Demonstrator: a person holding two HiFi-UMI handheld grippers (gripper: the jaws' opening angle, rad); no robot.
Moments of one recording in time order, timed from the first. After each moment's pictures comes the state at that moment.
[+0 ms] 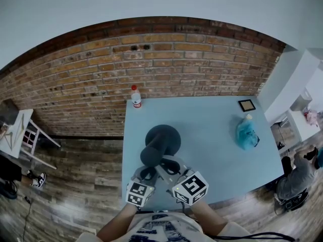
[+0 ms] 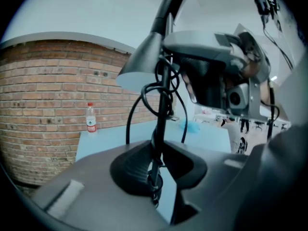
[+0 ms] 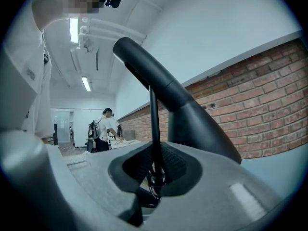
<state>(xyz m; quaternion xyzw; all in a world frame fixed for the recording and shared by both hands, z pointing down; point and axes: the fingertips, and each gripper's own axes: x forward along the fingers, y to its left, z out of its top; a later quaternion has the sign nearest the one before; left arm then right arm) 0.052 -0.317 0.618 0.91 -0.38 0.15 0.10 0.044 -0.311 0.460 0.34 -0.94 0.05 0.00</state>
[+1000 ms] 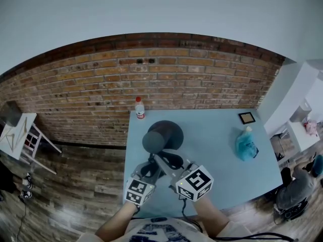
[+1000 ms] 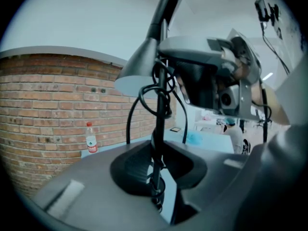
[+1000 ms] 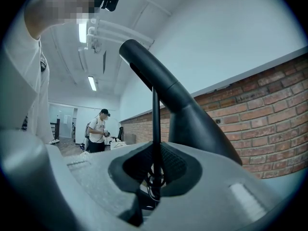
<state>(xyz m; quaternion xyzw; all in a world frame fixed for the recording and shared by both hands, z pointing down) 0.054 -0.351 0.542 0.92 -0.38 0.11 0.05 0.042 -0.338 0.390 0.32 -0.95 0.01 -0.01</state>
